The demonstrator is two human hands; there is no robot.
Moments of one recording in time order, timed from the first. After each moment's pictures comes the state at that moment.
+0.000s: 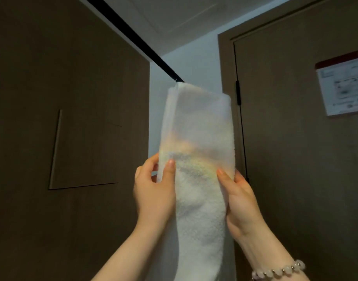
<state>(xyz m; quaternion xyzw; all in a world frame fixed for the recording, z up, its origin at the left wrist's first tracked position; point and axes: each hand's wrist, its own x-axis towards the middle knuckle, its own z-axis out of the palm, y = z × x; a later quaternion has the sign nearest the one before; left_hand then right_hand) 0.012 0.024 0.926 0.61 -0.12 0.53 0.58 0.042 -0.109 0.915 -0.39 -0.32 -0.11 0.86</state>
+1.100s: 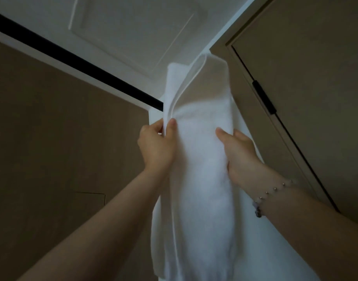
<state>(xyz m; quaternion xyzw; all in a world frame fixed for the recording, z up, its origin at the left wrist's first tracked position) 0.275 0.023 1.151 0.60 -0.14 0.72 0.32 0.333 -0.098 1.128 -0.33 -0.39 -0.26 0.82</state>
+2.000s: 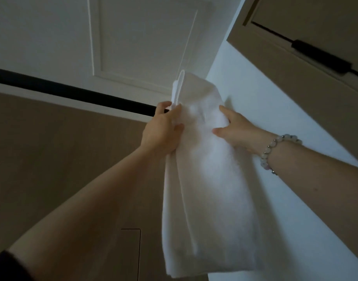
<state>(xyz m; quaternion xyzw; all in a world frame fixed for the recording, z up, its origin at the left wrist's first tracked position) 0.296 0.058 1.255 0.69 0.00 0.70 -0.17 0.433 -0.062 1.254 -0.52 -0.50 -0.43 0.54</state>
